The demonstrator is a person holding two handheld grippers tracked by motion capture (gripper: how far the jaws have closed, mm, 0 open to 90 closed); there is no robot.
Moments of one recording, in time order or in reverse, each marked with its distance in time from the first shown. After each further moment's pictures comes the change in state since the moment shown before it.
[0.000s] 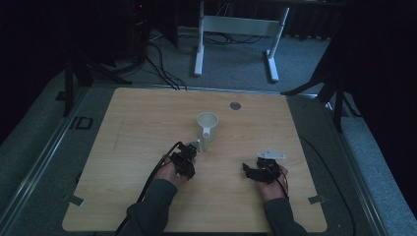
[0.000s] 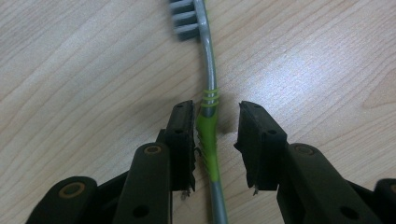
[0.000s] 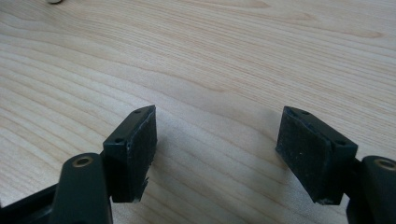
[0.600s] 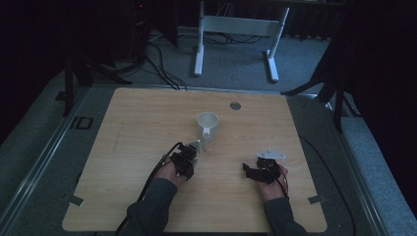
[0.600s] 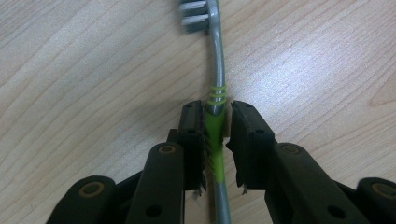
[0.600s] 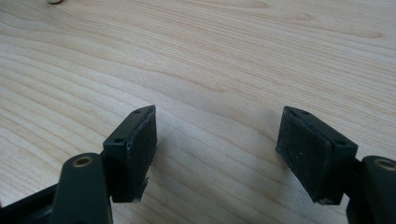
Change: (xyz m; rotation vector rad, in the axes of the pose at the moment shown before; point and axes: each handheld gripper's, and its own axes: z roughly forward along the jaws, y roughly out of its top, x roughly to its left) left arm 0.002 0.002 0.006 0.030 -0.013 0.004; right arm 0.000 0.000 0.000 0.000 0.000 0.000
